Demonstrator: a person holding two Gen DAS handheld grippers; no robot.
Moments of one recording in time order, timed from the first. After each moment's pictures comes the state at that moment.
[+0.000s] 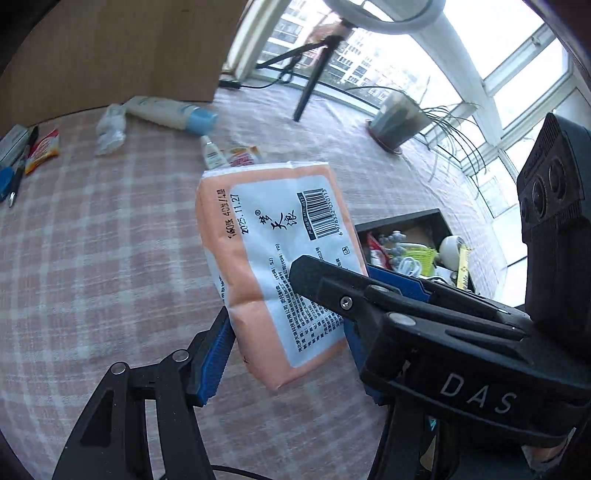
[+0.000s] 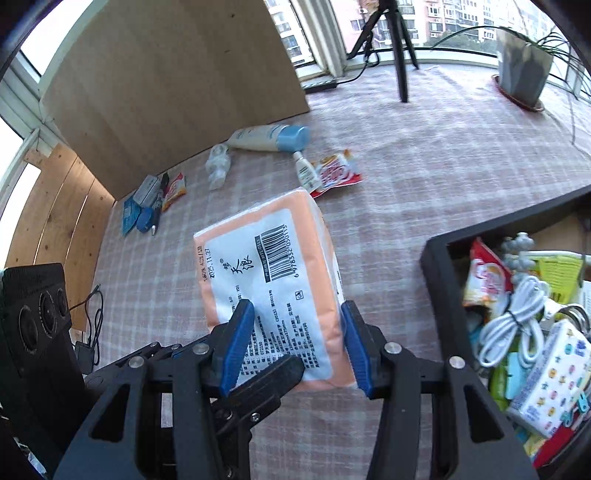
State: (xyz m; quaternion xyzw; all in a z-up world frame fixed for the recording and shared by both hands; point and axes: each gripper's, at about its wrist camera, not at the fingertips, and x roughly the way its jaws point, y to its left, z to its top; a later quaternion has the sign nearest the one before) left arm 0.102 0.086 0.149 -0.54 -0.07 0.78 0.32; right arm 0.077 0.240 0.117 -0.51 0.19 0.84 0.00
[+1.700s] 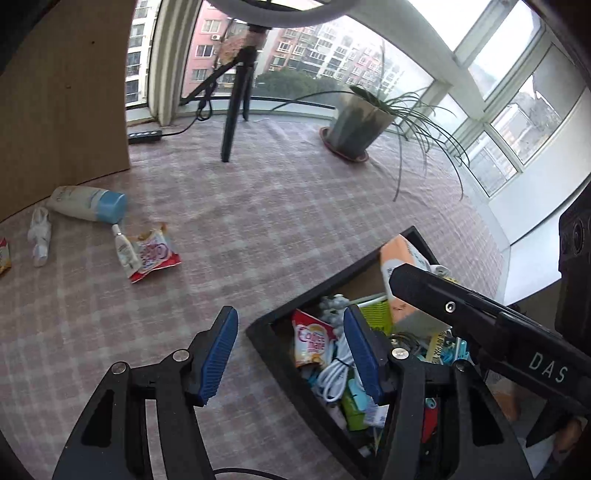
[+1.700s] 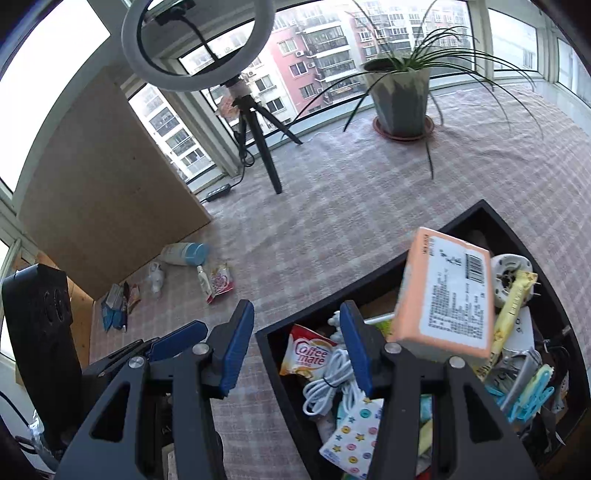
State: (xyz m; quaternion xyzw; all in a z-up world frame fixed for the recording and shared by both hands) left arm 0.041 0.194 0.174 -0.52 -0.01 0.79 0.33; right arm 0.089 0.370 0.172 -0.43 0.24 0.86 0.08
